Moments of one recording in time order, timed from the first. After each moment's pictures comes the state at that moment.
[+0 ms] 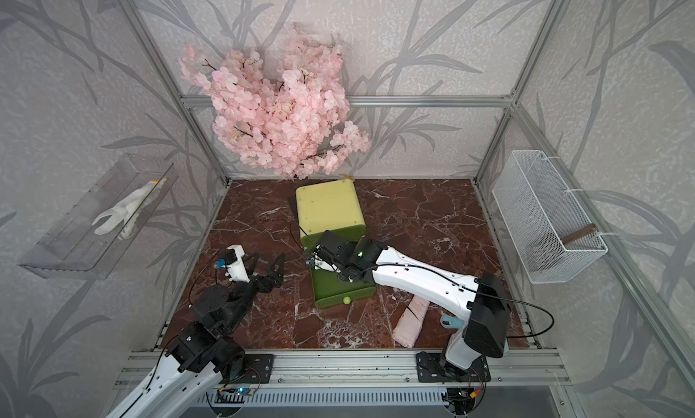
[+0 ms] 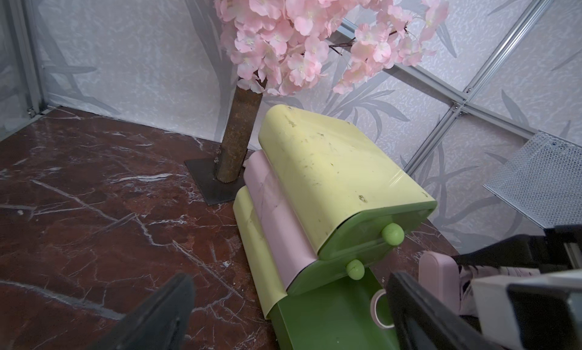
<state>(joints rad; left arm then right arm) -0.59 0.28 0.30 -0.09 -0.32 -0.42 1.06 1.62 1.44 -0.97 0.47 -0.63</state>
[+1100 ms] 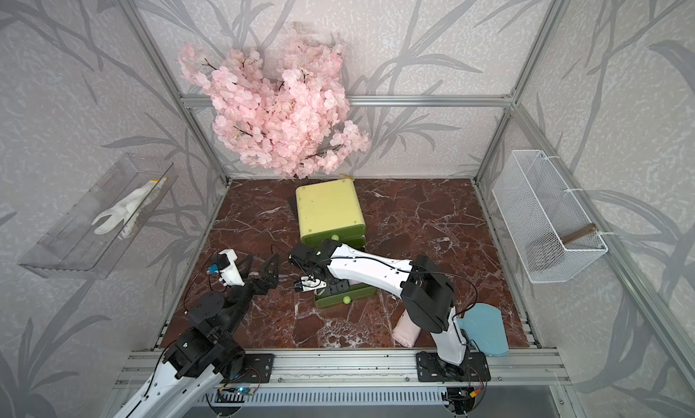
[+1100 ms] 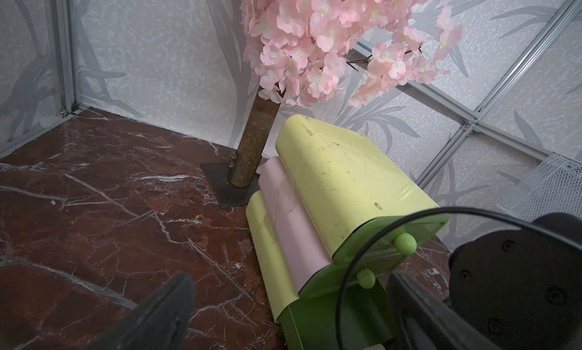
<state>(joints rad) -0.59 0.19 0.27 -0.13 -0.38 -0.44 1.10 1.98 1.65 -1.13 0.29 -0.75</state>
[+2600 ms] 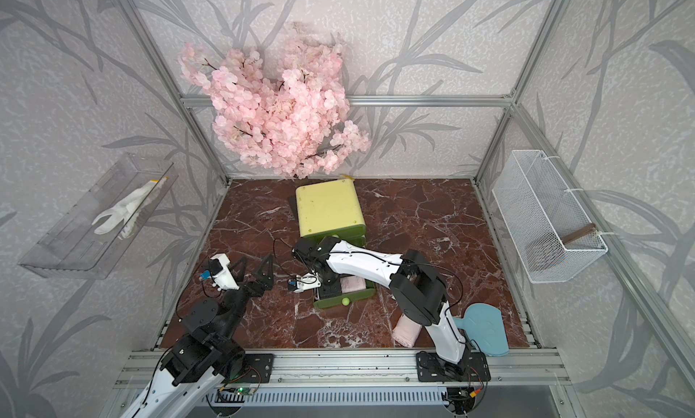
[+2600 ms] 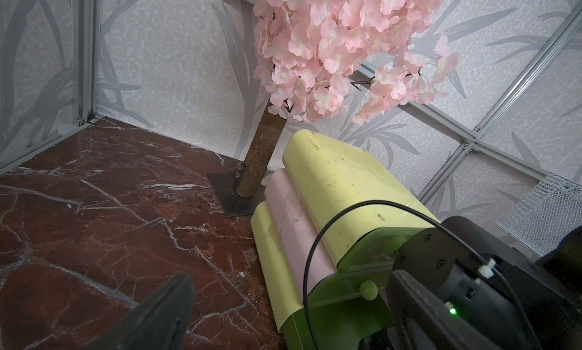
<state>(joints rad) -0.59 0.10 0.25 -0.16 -0.41 -0.45 1.03 2.05 1.65 -1.02 0.01 -0.73</state>
